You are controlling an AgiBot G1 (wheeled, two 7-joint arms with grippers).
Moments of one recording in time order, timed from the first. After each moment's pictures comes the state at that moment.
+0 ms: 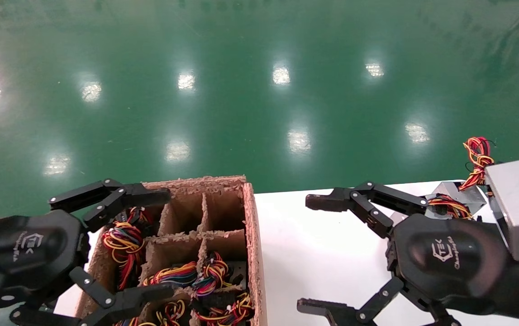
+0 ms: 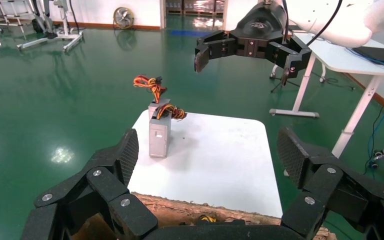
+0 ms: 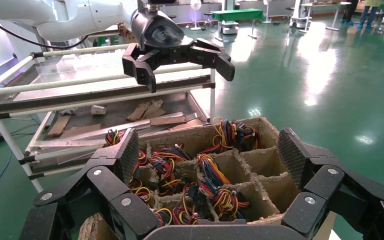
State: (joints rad) left arm -1.10 0.55 0.43 -1.24 0.61 1.42 -0.10; right arm 1.08 -0.61 -0.28 1.28 -0.73 -1.49 0.19
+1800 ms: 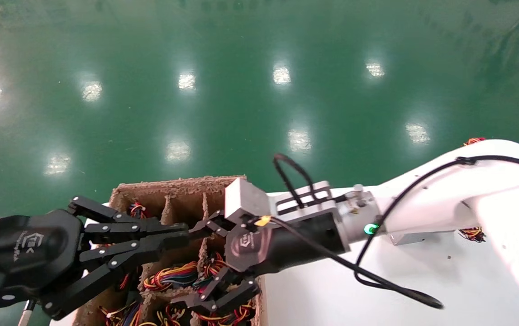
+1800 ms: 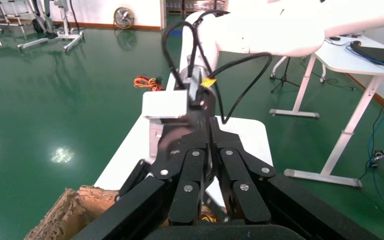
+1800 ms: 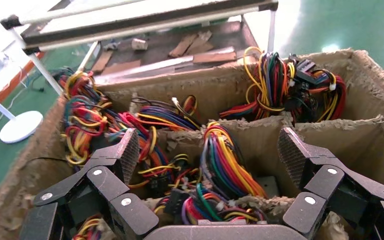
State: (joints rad) left arm -1.10 0.55 0.43 -1.24 0.61 1.42 -0.10; right arm 1.57 -1.24 -0.72 0.50 -1.16 -1.57 -0.02
